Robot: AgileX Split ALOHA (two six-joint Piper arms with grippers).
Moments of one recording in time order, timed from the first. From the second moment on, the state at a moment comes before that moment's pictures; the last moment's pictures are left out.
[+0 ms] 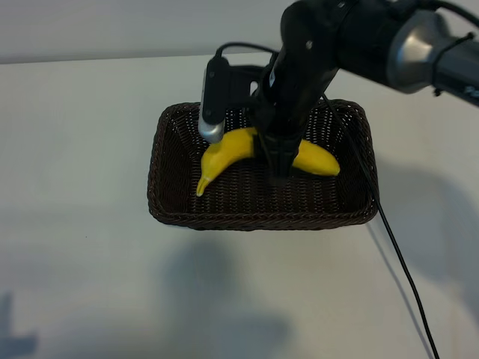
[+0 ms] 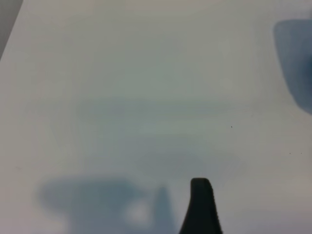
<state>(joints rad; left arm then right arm) 0.00 -0.01 -0.50 0.03 1.05 -0.01 0.68 2.00 -1.58 0.10 0.90 -0.89</state>
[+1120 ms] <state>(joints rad) 0.00 -0.01 -0.50 0.03 1.05 -0.01 0.68 2.03 -1.58 0.06 0.88 -0.65</state>
